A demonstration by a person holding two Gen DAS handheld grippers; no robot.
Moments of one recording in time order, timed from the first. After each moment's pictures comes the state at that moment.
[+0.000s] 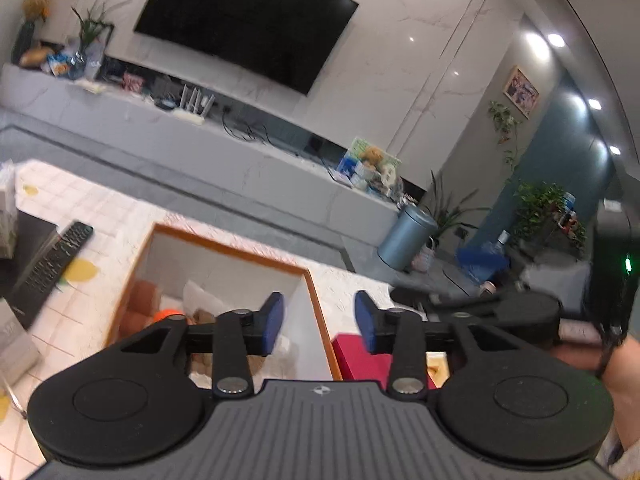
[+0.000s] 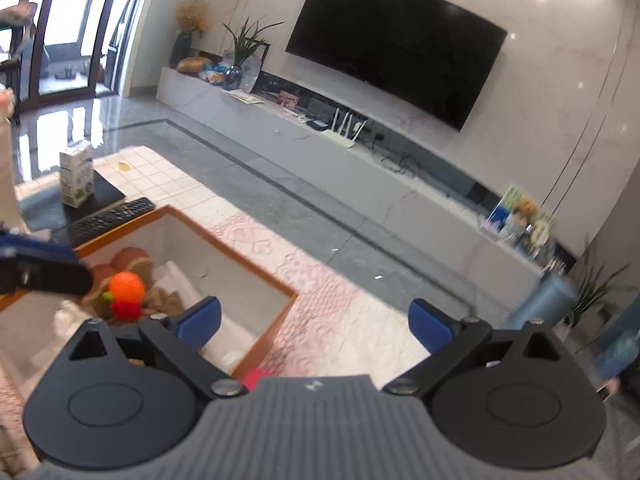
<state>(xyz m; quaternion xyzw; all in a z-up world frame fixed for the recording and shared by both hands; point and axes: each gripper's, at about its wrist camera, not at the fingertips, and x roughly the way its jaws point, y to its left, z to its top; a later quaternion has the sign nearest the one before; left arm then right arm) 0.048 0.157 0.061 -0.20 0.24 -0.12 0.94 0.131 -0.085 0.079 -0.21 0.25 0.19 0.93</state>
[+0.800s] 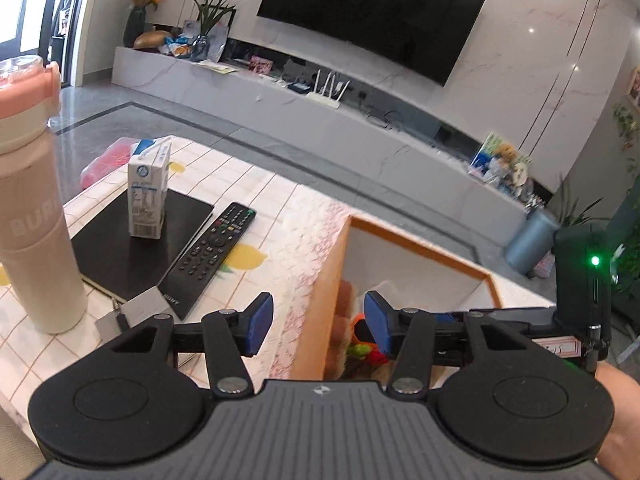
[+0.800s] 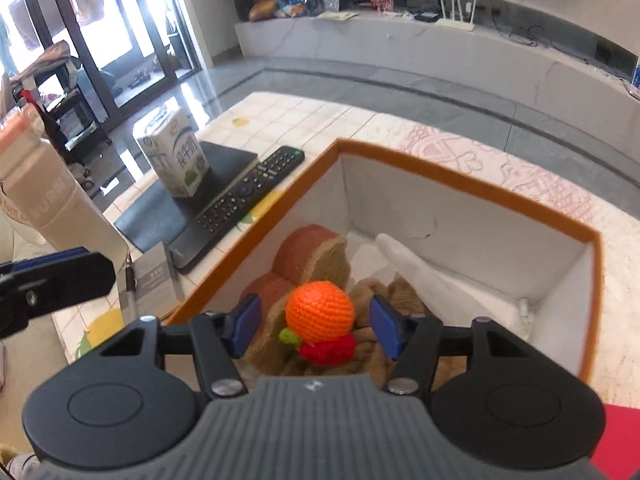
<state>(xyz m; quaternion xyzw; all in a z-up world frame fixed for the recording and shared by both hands) 0.061 0.243 0.029 -0.19 0.32 0.05 0.93 0.207 0.069 -0.030 -0.05 0.44 0.34 0.83</state>
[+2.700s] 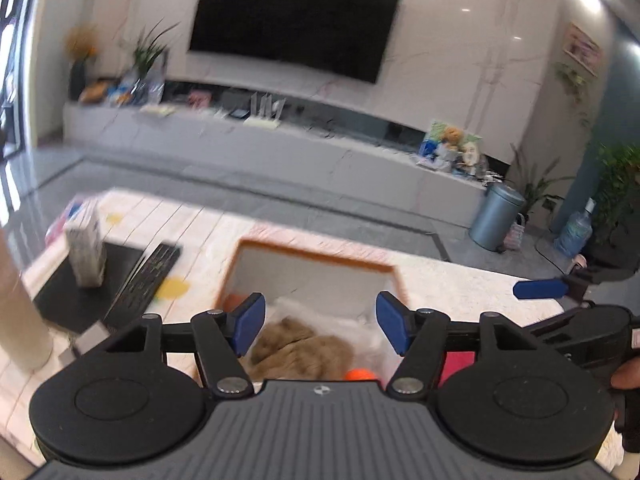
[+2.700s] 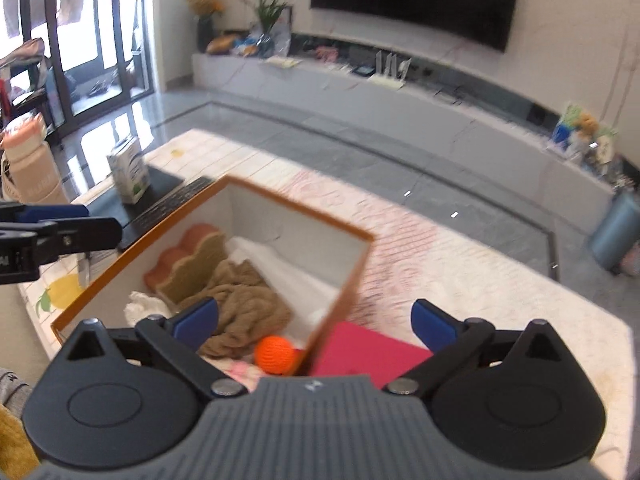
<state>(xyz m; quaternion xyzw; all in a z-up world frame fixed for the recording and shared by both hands) 0.042 0.132 0.092 -0.11 0.28 -0.01 0.95 0.136 -0.088 0.062 -0.12 0.35 0.25 0.90</state>
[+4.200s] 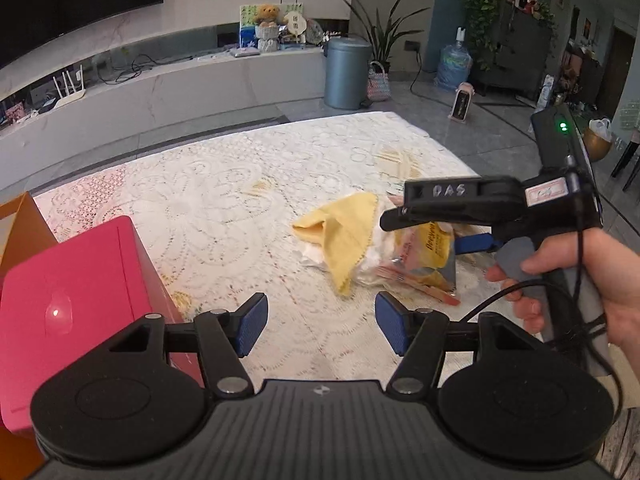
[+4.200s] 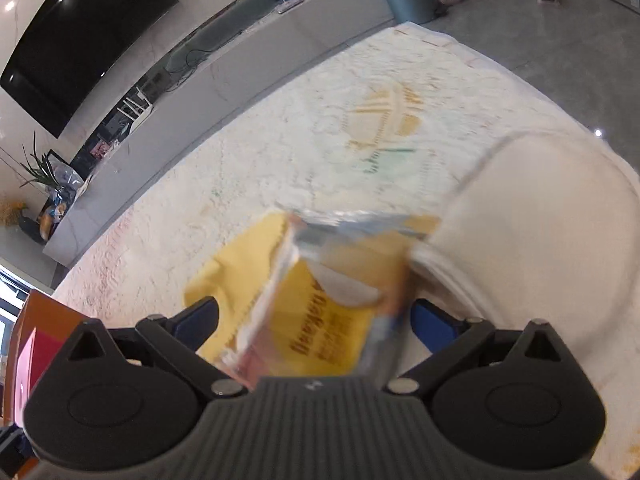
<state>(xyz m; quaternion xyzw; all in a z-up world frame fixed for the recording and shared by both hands) 0.102 -0.175 -0.029 0.07 0.39 -0.21 0.89 0.190 -0.450 -0.133 0.27 0.43 0.00 0.86</state>
